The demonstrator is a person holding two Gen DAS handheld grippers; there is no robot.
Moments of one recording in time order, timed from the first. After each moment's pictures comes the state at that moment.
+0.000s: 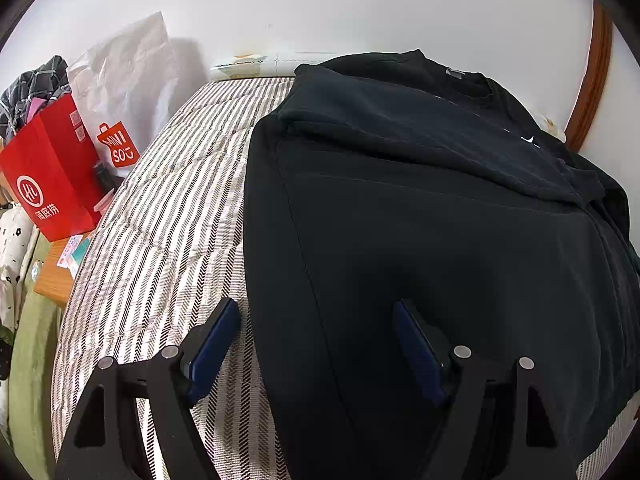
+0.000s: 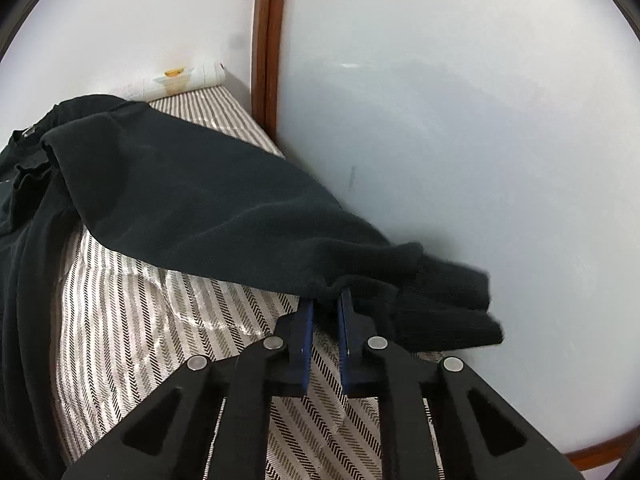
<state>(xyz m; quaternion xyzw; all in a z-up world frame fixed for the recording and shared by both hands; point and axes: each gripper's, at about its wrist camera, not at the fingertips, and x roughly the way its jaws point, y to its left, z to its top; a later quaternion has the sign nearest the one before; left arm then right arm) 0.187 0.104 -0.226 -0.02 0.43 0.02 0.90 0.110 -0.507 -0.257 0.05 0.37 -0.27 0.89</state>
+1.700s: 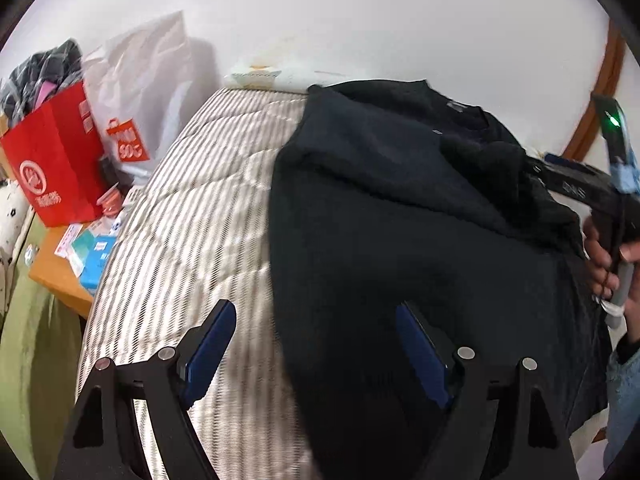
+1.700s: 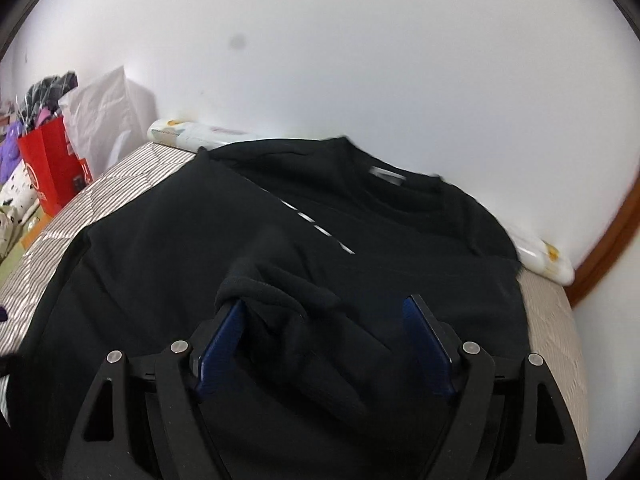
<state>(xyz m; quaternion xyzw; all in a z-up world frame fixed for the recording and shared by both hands) 0.181 0.125 -0.185 -0.07 0.43 0.00 0.90 0.305 -0.119 -0.162 -0.14 0.32 0.08 0.93</state>
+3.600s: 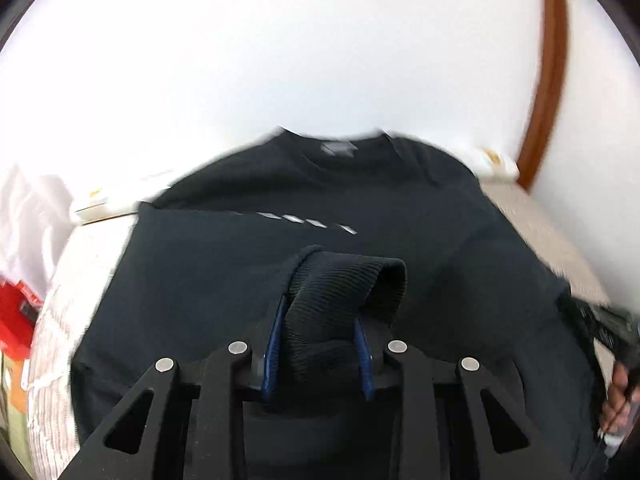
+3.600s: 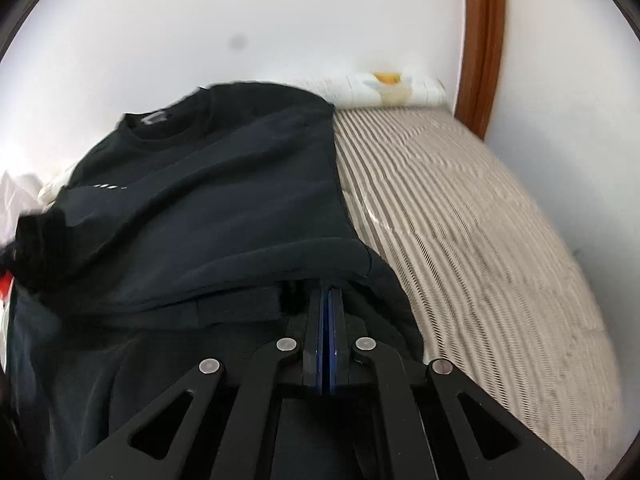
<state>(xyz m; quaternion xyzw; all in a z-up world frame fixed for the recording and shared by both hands) 0.330 -0.036 -0.142 0.01 0.36 -0.06 0.93 0.265 -0.339 -0.211 0.06 0.39 -0.06 0.92</state>
